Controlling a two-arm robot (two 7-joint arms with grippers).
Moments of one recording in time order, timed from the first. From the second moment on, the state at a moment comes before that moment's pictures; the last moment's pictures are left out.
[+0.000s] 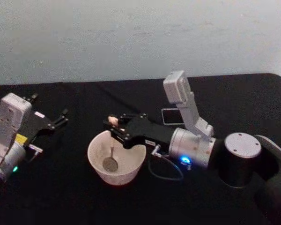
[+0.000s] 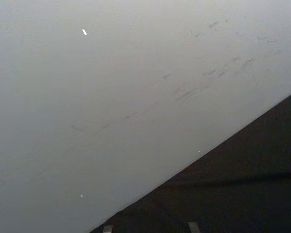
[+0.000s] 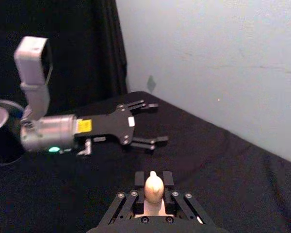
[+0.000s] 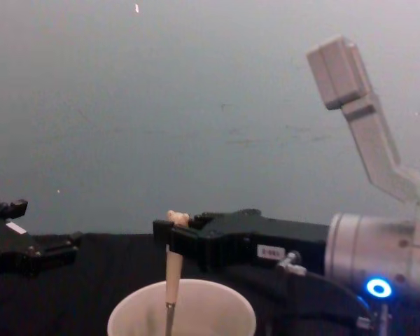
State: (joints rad) left arm -0.20 0.60 0.45 -1.41 -0.25 -0.12 0.03; right arm 0.40 0.33 -0.63 -1.41 0.49 0.11 0.53
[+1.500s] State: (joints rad) left arm -0.20 0.60 0.45 -1.41 -0.25 -0.12 0.03; right arm 0.31 0.46 -0.58 -1.55 0.54 0.15 0.57
